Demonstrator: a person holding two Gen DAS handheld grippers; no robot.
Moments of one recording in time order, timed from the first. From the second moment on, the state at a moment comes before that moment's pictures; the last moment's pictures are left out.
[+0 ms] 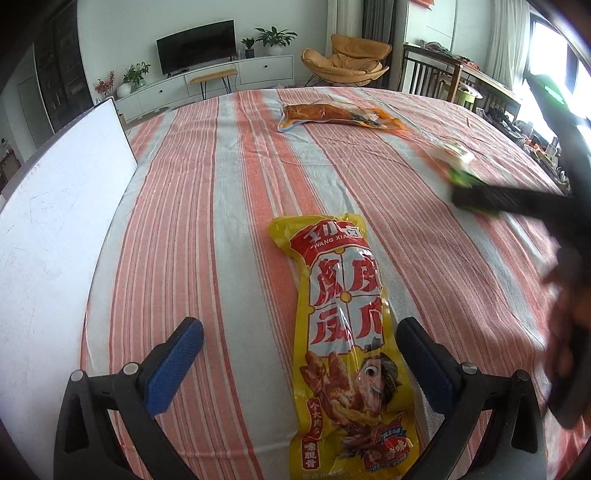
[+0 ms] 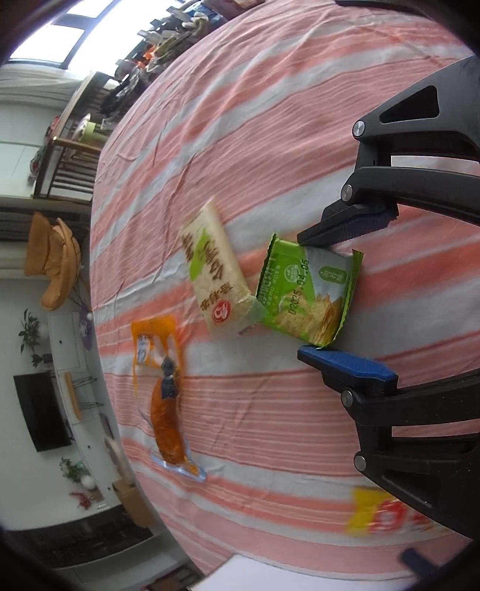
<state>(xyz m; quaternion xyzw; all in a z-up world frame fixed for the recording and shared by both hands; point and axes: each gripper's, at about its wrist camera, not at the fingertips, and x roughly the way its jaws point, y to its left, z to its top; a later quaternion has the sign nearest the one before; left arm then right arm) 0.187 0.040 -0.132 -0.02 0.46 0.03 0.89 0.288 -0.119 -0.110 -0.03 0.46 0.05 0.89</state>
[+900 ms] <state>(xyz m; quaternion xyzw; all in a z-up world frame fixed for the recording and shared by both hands) 0.186 0.041 -0.132 -0.02 0.46 0.03 0.89 0.193 -0.208 -0.103 0.10 0.40 0.10 0.91</state>
